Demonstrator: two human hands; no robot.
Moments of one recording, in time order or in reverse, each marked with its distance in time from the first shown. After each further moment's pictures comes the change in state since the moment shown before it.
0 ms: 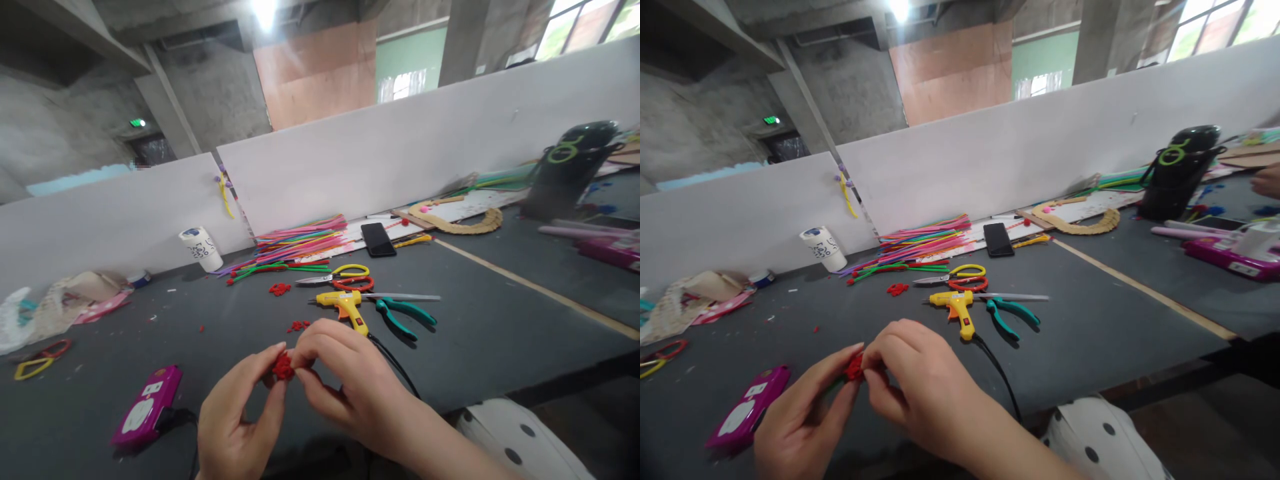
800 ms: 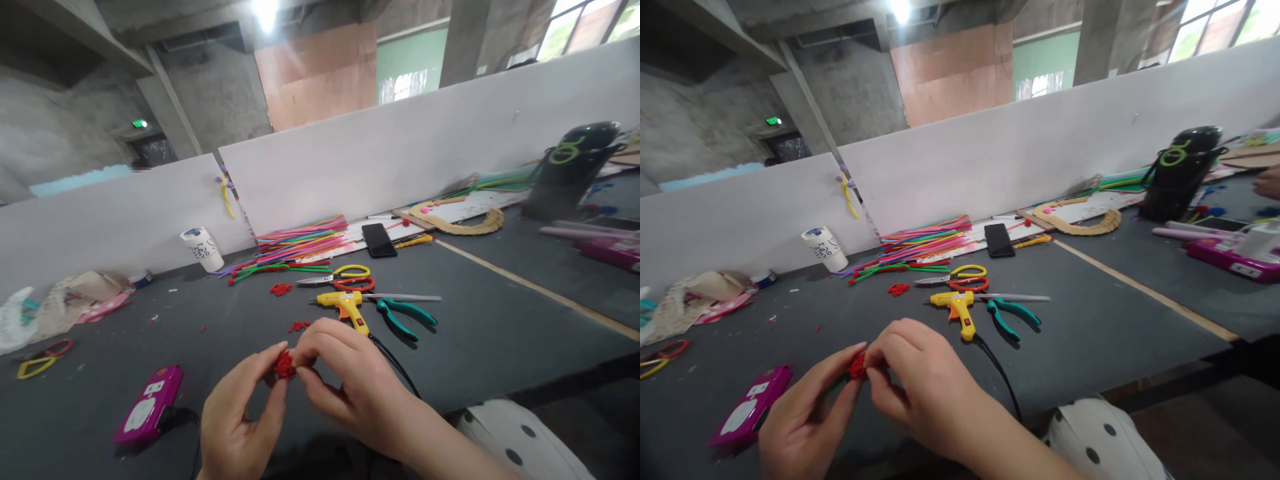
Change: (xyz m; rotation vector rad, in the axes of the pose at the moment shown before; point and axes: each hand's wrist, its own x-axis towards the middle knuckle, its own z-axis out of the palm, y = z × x) left_hand 0.002 0.002 0.000 -0.021 0.010 -0.009; right_hand 0.000 0.000 0.001 -0.009 0.006 0.003
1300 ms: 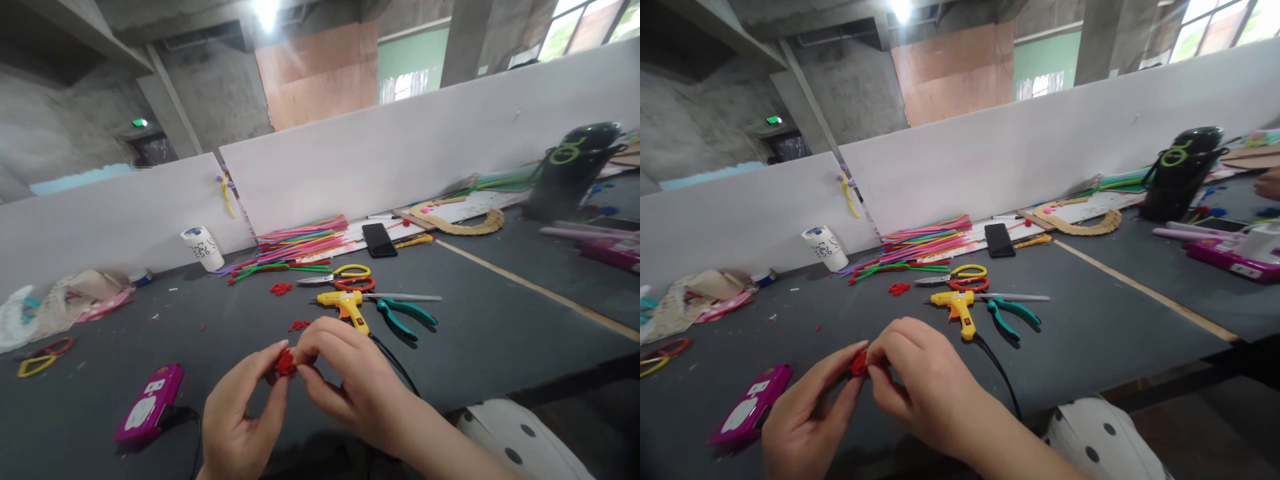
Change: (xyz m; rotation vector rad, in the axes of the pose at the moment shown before) left_hand -0.004 -0.003 0.001 -0.017 -0.001 -0.009; right_hand 0.001 0.000 0.000 -0.010 0.002 0.009
